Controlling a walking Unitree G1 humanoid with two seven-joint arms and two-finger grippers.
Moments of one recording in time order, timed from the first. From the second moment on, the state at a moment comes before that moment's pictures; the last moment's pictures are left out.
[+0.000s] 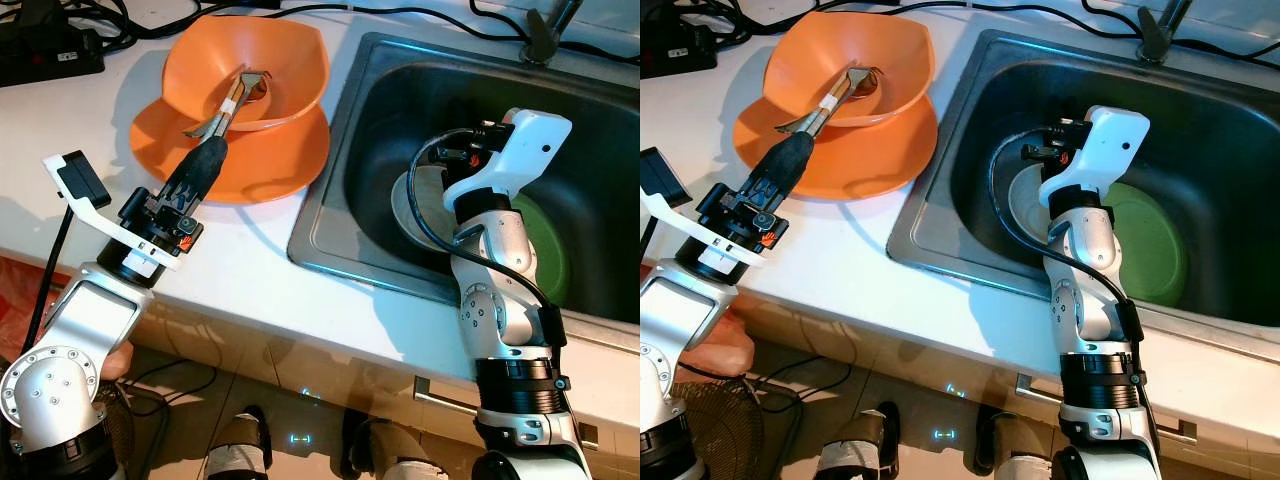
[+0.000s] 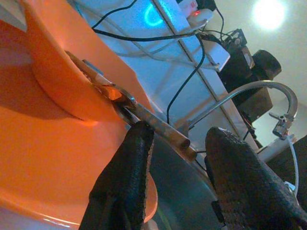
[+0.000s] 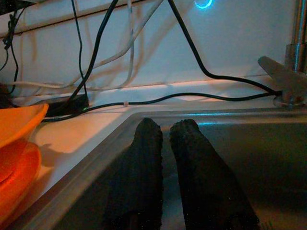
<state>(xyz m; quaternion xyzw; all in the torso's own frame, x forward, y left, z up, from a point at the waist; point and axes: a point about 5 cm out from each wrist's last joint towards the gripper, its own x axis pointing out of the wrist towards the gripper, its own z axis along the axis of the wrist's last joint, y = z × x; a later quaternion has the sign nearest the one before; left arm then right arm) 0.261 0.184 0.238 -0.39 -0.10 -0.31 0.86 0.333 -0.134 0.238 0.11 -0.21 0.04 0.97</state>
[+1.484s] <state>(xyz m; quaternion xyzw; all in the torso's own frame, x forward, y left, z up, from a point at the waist) 0.266 0.187 0.236 -0.40 -0.11 -0.28 0.87 0.332 -0.134 0.237 0.10 -0.22 0.04 0.97</state>
